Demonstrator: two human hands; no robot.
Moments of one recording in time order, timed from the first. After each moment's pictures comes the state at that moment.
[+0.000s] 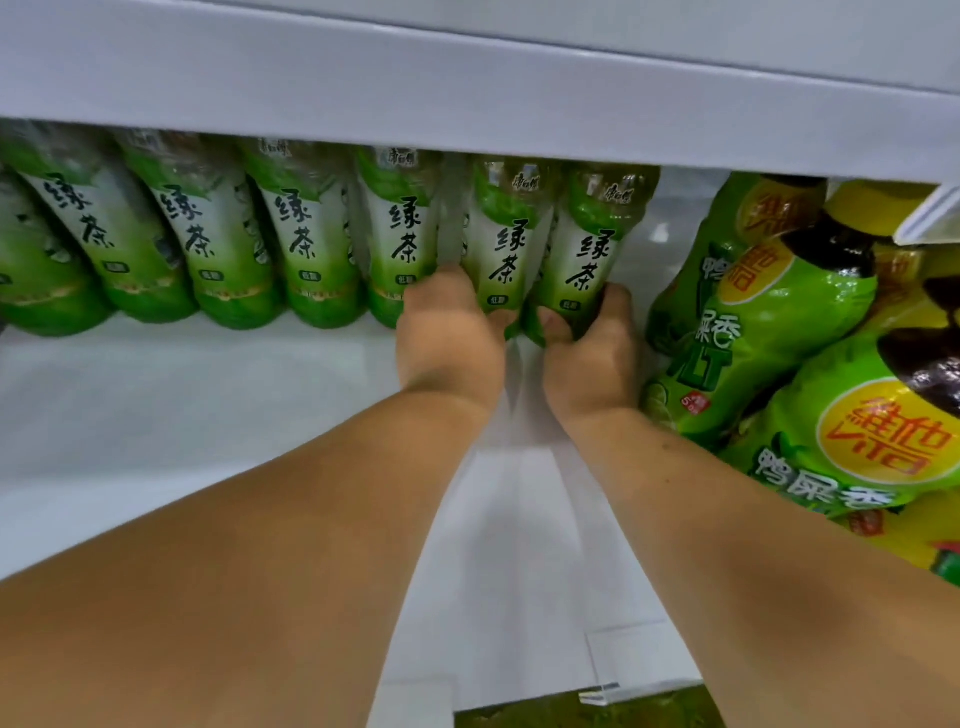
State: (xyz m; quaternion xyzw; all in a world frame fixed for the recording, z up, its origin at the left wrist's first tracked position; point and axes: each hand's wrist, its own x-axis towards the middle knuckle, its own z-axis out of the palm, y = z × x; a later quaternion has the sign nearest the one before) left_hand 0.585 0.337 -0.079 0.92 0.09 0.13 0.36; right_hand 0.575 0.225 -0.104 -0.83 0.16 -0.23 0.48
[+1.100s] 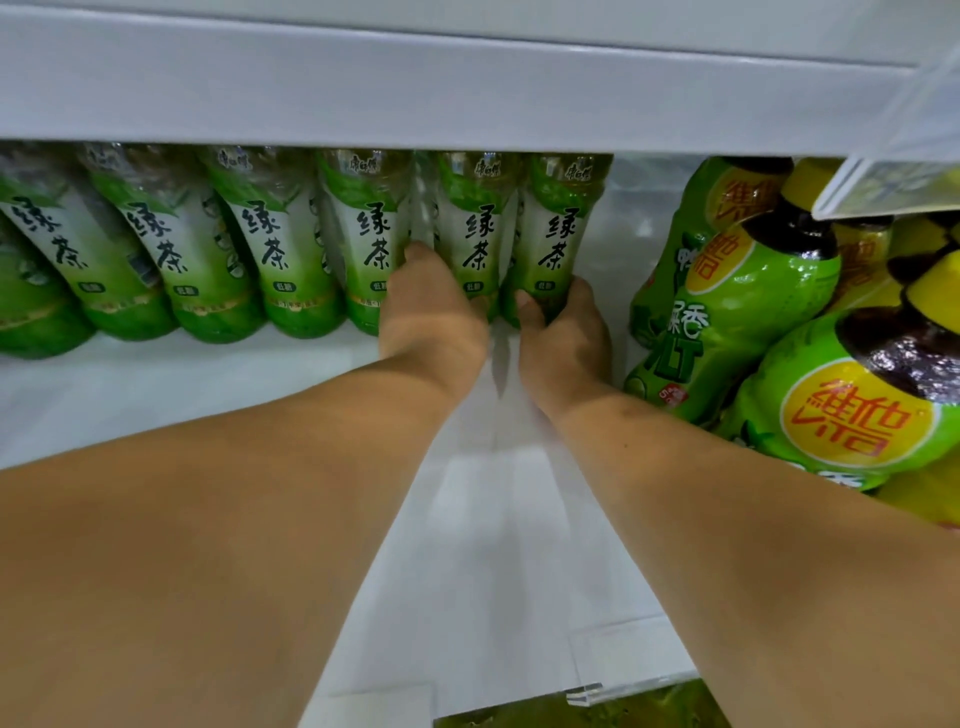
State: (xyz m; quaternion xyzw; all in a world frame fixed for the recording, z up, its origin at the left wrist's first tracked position) left_hand 0.596 0.331 -0.064 0.92 0.11 0.12 0.36; right_hand 0.597 0.221 -0.109 -0.84 0.16 -0.17 0.49
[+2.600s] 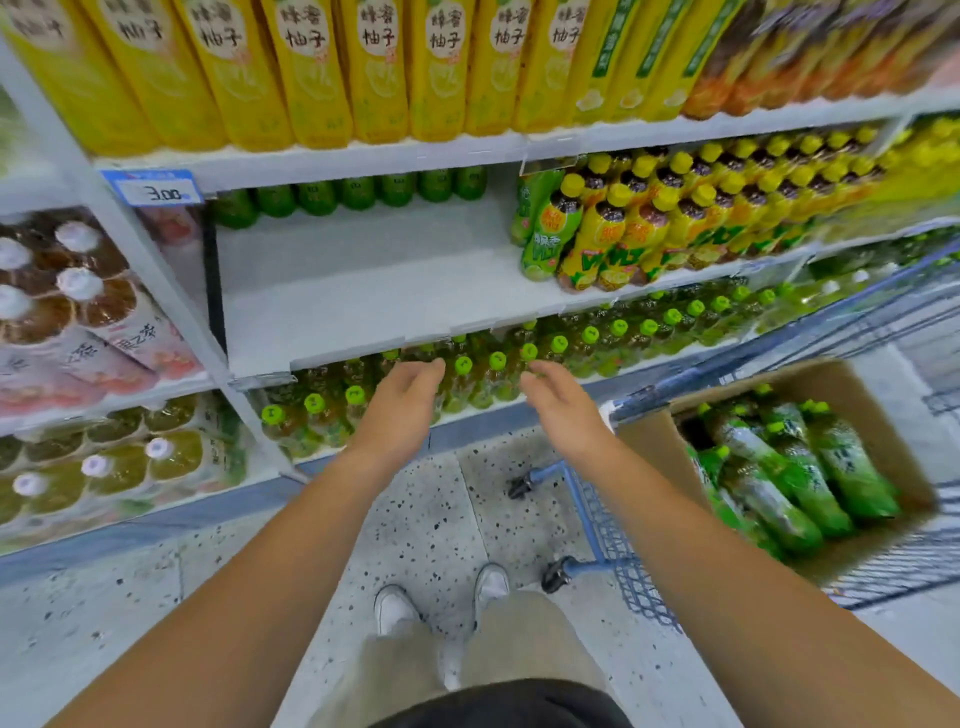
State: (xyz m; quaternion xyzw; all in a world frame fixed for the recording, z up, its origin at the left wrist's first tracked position) left_hand 0.168 0.460 0.095 0.76 0.12 -0.26 0.58; right_hand 0.136 0.252 0.078 -0.80 0.21 0.14 0.54
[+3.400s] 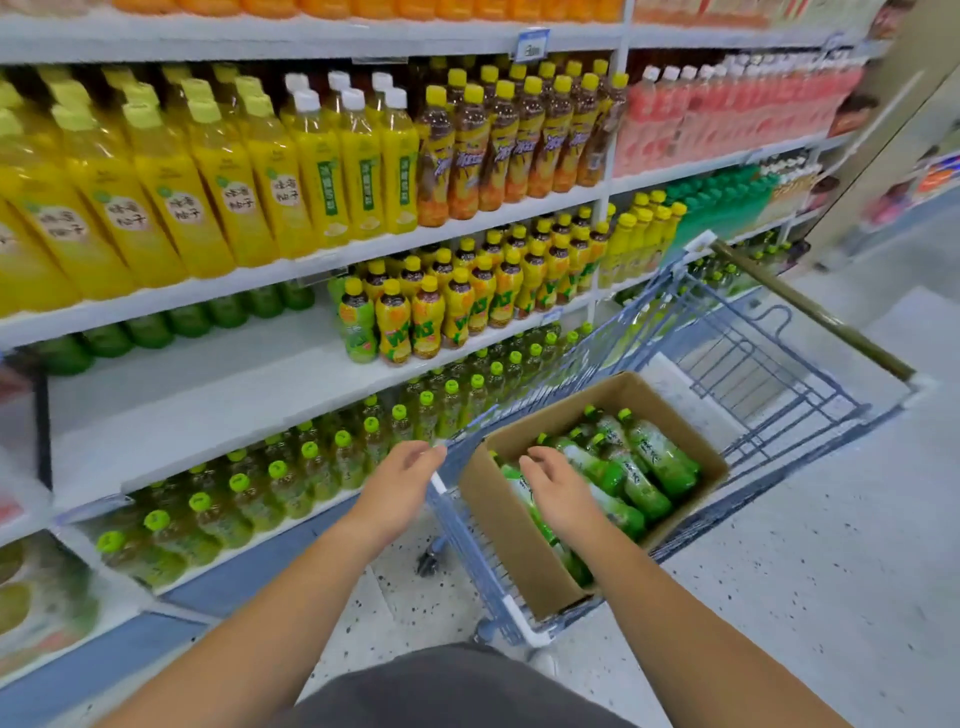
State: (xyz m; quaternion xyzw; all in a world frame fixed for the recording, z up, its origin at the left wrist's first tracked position) left_hand 0.058 0.264 0.163 0.78 -0.03 -0.31 0.54; right_hand -0.036 0.054 0.136 -0.82 0.32 0.05 0.48
